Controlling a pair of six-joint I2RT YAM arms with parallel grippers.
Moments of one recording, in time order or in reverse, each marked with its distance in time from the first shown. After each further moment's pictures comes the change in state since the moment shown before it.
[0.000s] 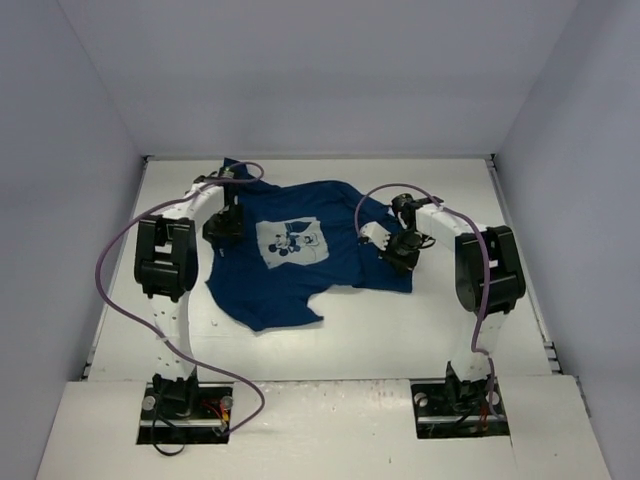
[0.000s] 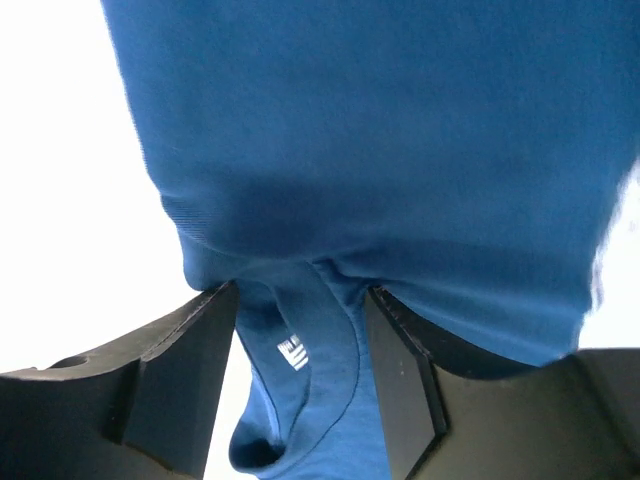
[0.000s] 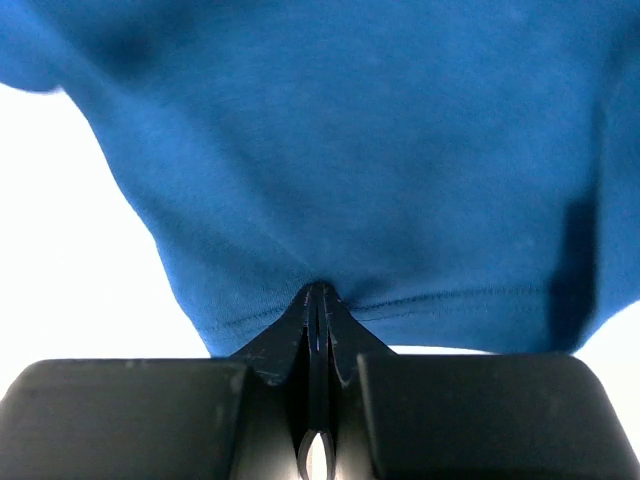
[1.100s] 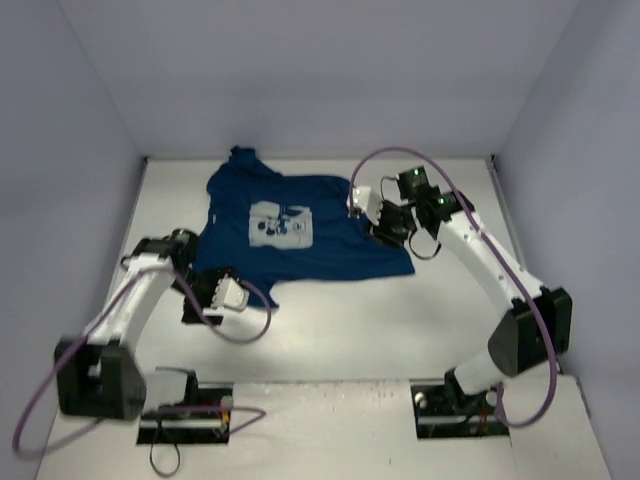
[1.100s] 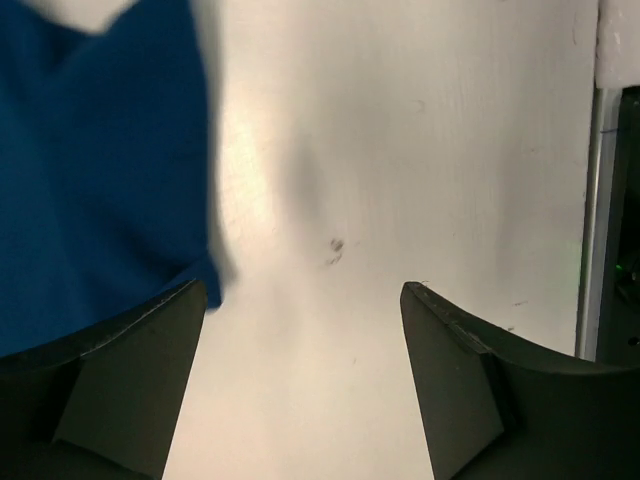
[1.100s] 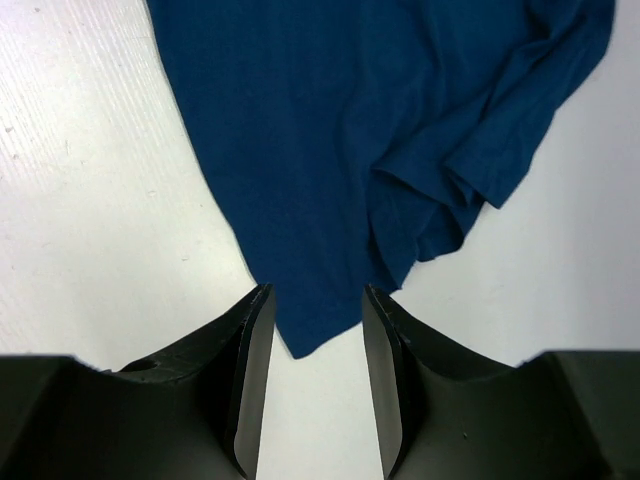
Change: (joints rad) left arm 0.047 -0.937 -0.737 -0.375 0.705 1.843; right arm 0.123 -0.422 0.067 0.071 -0.141 0.042
